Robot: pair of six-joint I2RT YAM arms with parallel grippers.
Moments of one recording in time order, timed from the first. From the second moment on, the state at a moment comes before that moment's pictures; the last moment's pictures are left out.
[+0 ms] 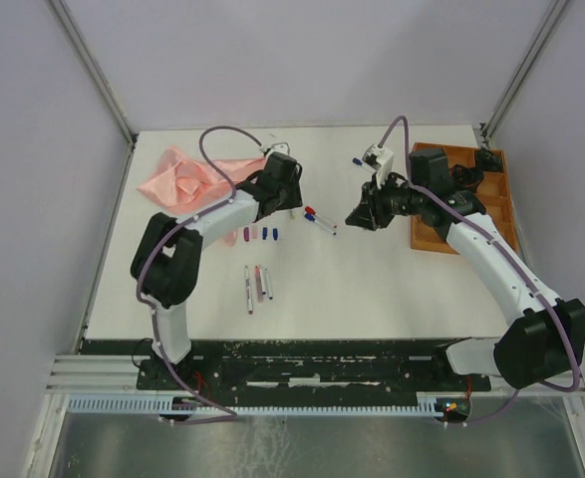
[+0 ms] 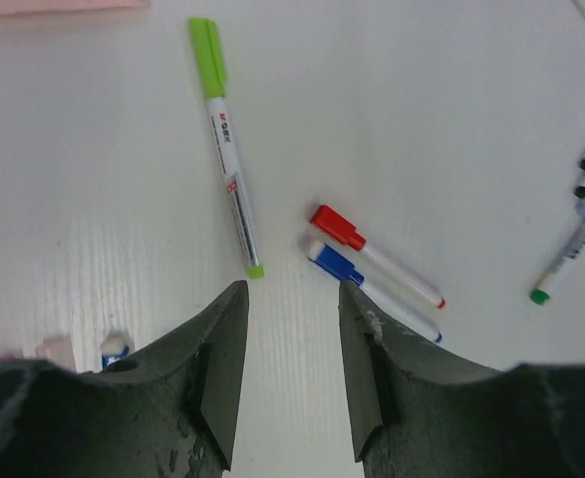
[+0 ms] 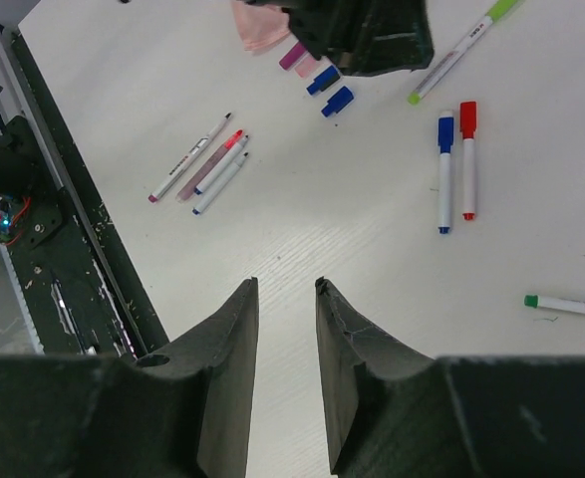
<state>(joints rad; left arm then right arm) -0.57 1.84 1.32 -0.18 -0.20 -0.54 0.31 1.33 1.17 -0.50 -0.73 -0.11</state>
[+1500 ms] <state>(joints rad) -0.55 2.37 1.95 -0.63 -0.36 -0.45 0.31 1.33 1.17 -0.50 -0.77 -0.13</state>
